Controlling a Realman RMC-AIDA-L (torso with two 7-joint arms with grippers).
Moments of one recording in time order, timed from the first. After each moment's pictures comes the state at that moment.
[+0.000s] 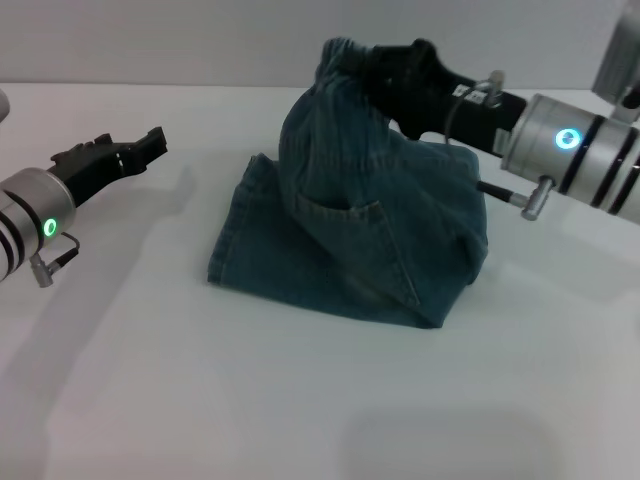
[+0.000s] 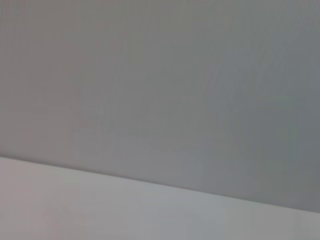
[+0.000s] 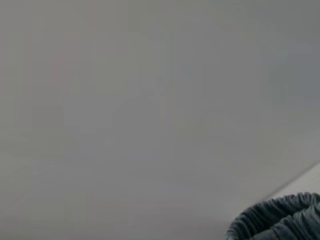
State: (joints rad) left arm -0.28 -2.06 -1.54 -0.95 1.40 -0.21 1.21; right arm 0.68 2.07 1.77 0.46 -0.98 1.08 -0.86
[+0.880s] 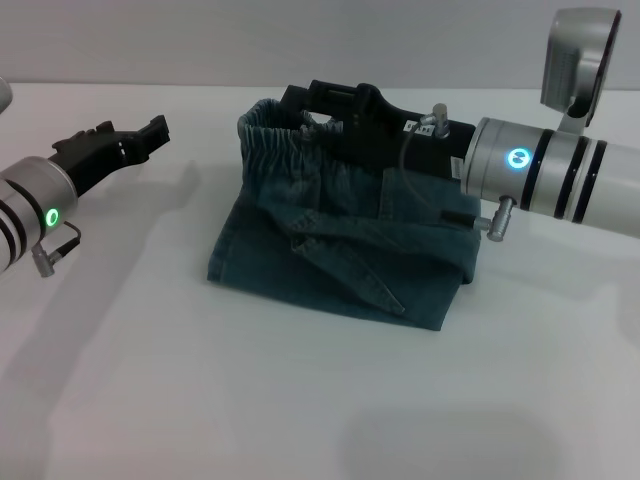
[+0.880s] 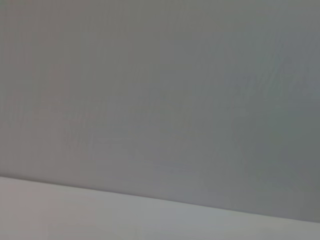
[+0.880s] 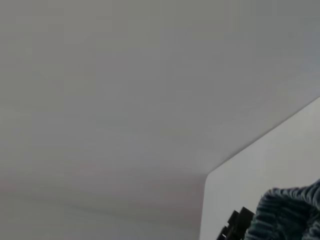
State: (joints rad) left arm -0.29 -2.06 -1.55 -0.97 1.40 -0.21 1.22; right arm 0.75 2.07 1.66 0.40 -1.00 1.06 -0.85
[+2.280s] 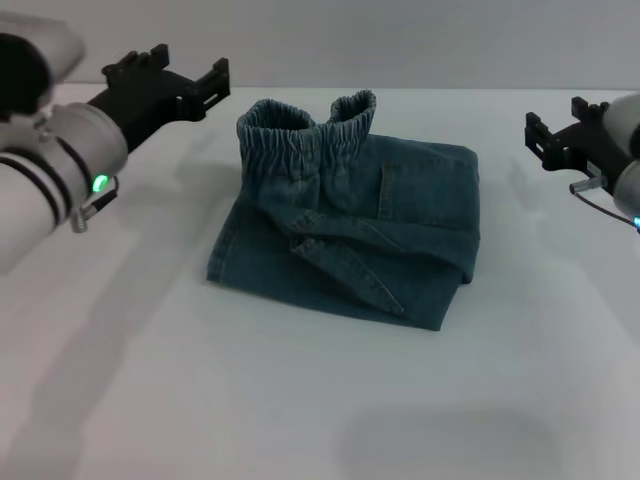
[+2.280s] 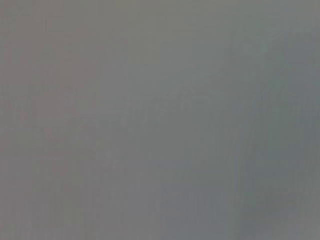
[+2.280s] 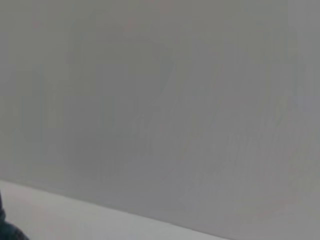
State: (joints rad) left arm -0.25 -2.07 -1.41 -1.20 1.40 -0.15 1.44; right arm 0.26 2.09 1.44 1.05 -0.94 0.05 -2.07
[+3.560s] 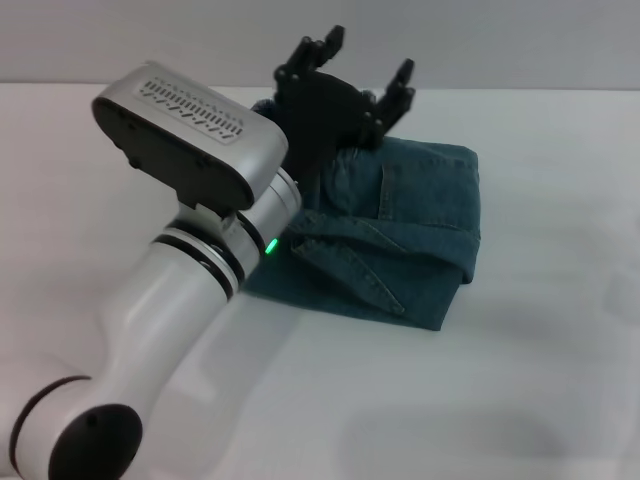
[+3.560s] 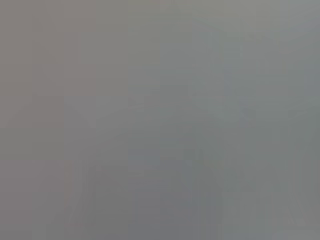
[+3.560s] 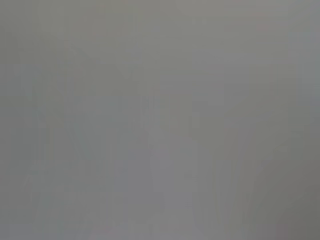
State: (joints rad) left arm -0.35 -2.06 -0.81 -1.10 2.30 0.55 0.48; right arm 0.25 2.08 0.83 0.77 -1.60 -1.14 -0.76
